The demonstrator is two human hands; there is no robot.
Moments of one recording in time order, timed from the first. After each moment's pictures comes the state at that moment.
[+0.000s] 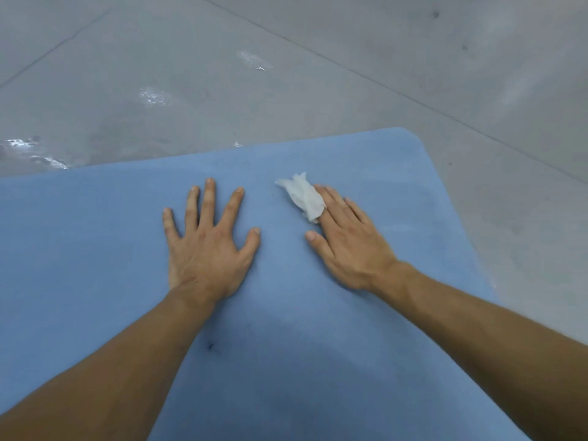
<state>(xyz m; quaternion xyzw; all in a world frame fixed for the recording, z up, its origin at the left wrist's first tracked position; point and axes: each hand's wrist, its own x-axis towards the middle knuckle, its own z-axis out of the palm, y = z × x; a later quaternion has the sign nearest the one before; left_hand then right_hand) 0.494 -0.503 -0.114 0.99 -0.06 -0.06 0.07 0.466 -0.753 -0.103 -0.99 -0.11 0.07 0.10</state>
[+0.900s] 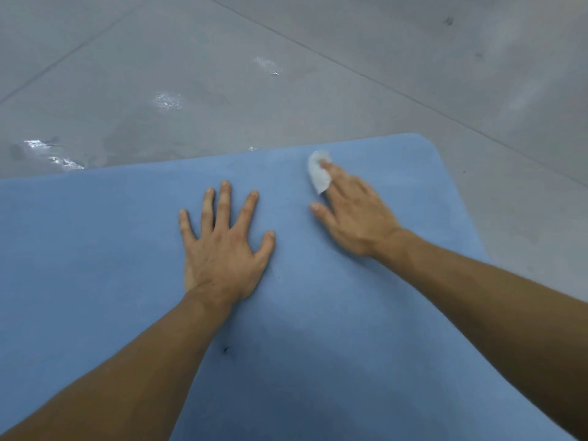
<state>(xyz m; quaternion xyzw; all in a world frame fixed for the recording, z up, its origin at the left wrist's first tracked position) 0.497 -0.502 -0.114 0.99 -0.06 -0.06 0.08 0.524 -0.748 -0.100 -0.99 -0.10 0.06 0.10</state>
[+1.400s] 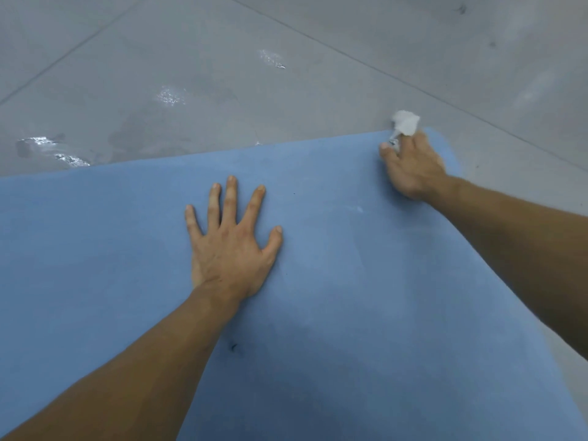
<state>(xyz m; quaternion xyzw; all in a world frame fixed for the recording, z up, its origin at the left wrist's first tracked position) 0.499 -0.502 -0.114 0.99 -0.06 -0.06 0.08 0.589 -0.835 -0.100 -0.97 0.17 0.08 0.16</state>
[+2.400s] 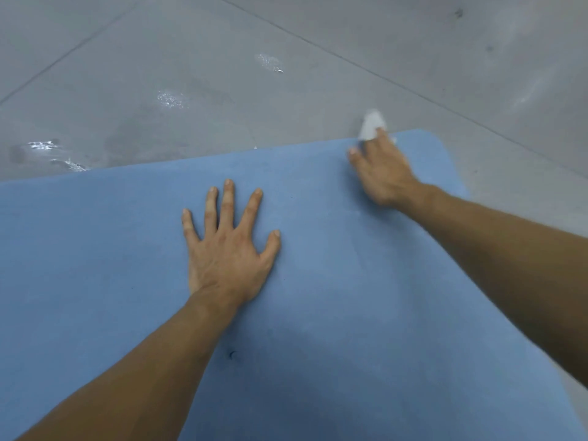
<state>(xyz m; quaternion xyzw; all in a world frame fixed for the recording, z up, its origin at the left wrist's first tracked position) 0.503 -0.503 -0.114 0.99 -0.06 -0.06 0.07 0.593 -0.788 -0.092 -0.97 0.05 0.06 0.21</state>
